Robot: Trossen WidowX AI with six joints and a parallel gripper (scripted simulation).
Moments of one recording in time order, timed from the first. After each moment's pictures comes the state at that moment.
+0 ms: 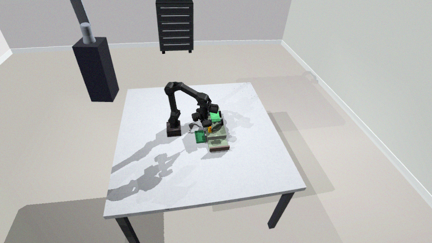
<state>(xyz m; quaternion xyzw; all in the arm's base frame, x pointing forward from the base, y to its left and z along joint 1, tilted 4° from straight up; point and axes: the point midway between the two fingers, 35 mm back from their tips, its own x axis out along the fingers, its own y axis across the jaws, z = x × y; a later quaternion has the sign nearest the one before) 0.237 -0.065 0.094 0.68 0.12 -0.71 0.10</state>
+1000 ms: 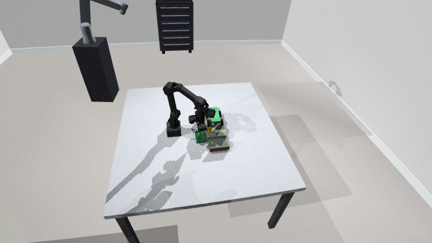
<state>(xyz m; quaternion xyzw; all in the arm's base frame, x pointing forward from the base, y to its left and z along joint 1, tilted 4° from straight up) 0.214 -0.067 0.066 0.69 0.08 -0.72 0.03</state>
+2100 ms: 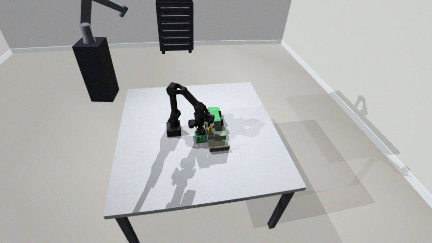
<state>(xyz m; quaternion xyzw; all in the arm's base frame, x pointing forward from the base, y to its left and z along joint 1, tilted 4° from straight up) 0.206 -0.049 0.010 0.68 0.11 -0.72 0.00</state>
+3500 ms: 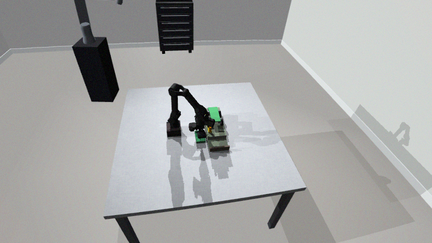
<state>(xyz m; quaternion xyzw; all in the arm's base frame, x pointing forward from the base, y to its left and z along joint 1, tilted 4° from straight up) 0.210 -0.070 0.000 0.68 0.11 -0.72 0.00</state>
